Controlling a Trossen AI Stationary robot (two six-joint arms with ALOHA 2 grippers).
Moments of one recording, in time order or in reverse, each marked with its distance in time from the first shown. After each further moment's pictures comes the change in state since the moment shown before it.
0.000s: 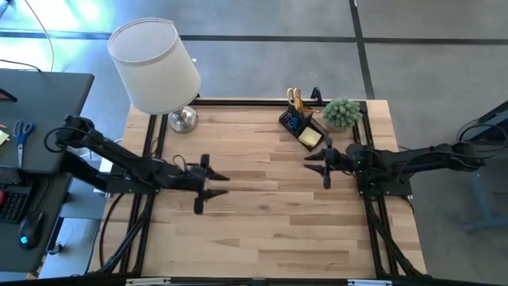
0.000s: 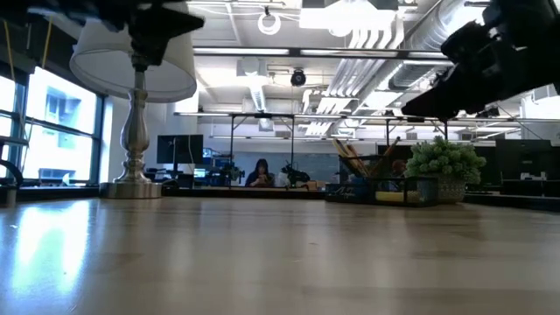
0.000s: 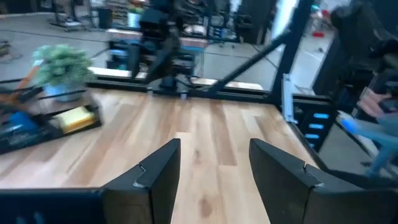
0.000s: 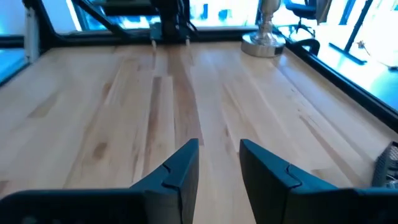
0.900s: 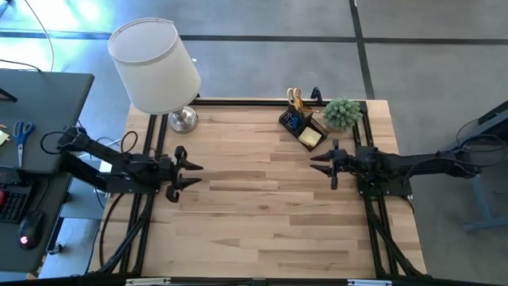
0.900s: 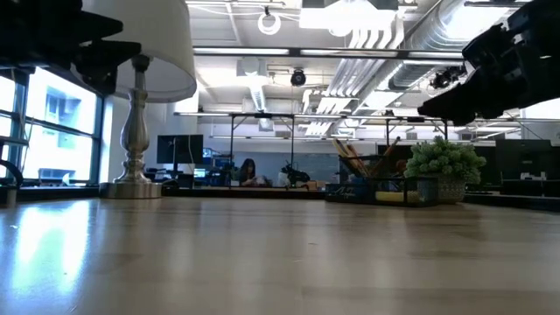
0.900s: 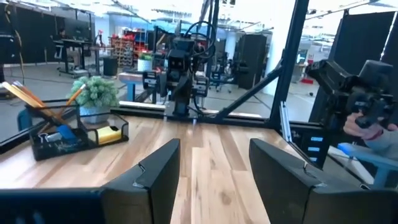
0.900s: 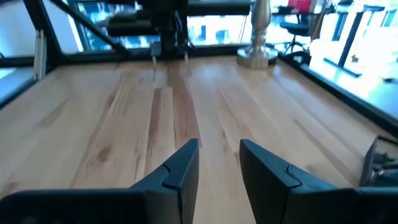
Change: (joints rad) left arm 0.000 -0.734 -0.432 -0.079 -0.003 0.083; right arm 0.000 -0.279 -0.124 -0.068 0.003 0.020
